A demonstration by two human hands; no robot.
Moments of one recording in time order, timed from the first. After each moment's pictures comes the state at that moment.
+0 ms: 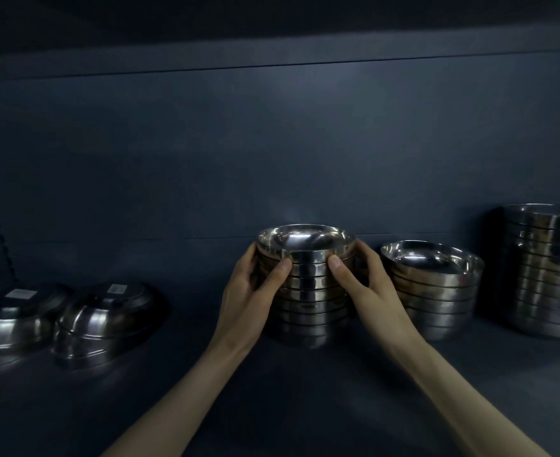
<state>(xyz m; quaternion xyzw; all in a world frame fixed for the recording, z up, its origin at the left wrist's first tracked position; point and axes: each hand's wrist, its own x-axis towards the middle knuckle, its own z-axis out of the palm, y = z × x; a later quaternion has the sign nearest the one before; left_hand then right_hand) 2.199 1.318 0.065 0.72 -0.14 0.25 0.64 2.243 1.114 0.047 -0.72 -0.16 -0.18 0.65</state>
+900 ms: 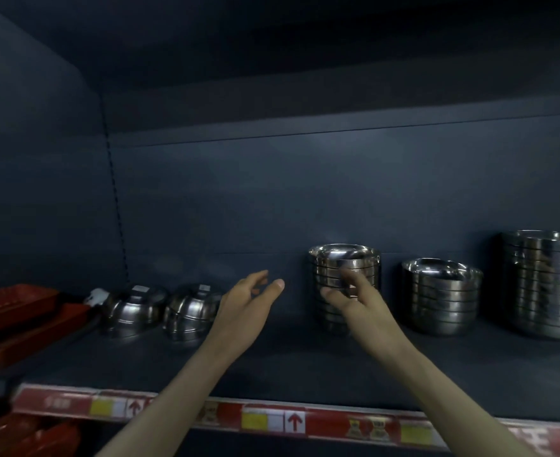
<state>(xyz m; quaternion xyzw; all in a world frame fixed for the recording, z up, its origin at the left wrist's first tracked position) 2.053 1.386 0.105 0.82 0.00 0.25 0.51 2.101 1.176 0.091 -0.76 -0.16 -0.12 0.62</state>
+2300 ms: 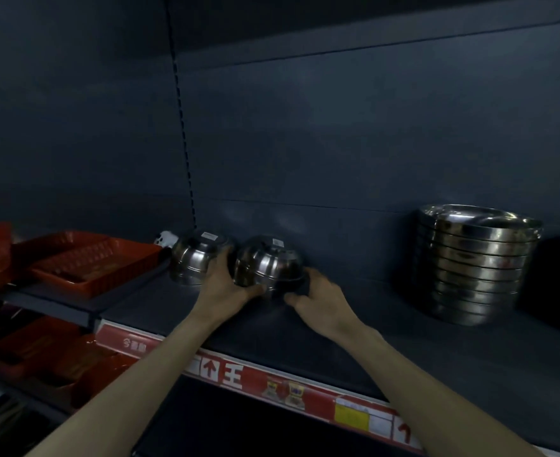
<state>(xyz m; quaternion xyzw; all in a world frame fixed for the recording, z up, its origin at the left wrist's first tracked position) 2.109 1.596 0.018 0.86 0.15 0.28 0.41 2.163 1.388 0.028 -0.86 -0.28 0.00 0.42</state>
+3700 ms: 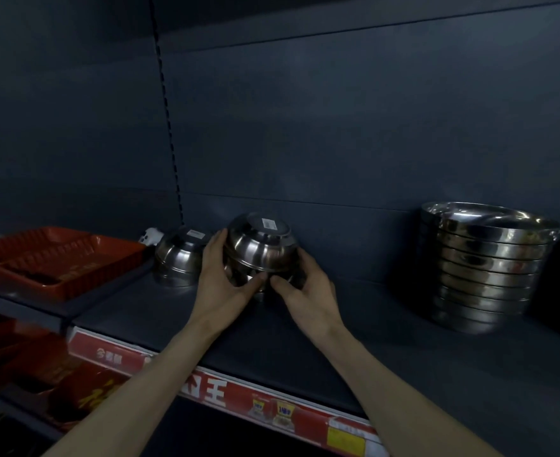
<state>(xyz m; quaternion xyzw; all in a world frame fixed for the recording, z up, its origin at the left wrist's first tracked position) 2.129 1.581 0.006 0.81 0.03 0.39 0.44 2.183 1.406 0.012 -0.73 -0.28 -0.05 0.62</state>
